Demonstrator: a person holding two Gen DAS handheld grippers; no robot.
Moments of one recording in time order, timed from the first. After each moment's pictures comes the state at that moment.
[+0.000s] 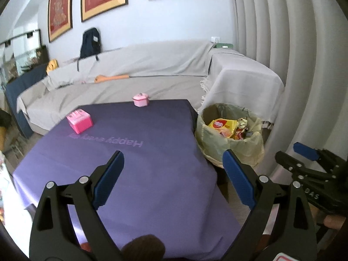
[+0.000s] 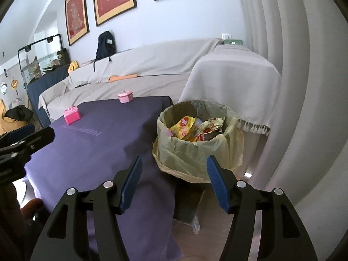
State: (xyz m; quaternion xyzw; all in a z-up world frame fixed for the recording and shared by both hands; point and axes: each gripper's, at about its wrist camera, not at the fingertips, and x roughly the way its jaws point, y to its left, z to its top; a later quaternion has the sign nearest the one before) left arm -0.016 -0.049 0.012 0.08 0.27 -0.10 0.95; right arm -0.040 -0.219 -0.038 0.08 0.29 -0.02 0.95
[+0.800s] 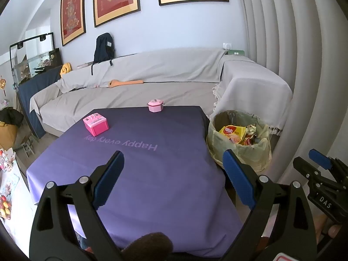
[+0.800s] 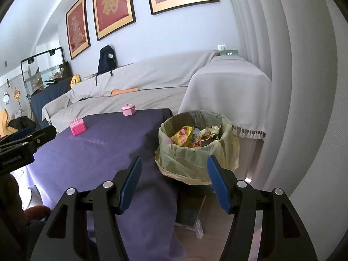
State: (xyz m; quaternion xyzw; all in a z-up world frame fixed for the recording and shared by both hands) left arm -0.031 -0.041 0.028 0.07 0.26 -0.06 0.96; right arm -0.073 -0.225 -0.028 0.09 0.25 -0.02 0.96
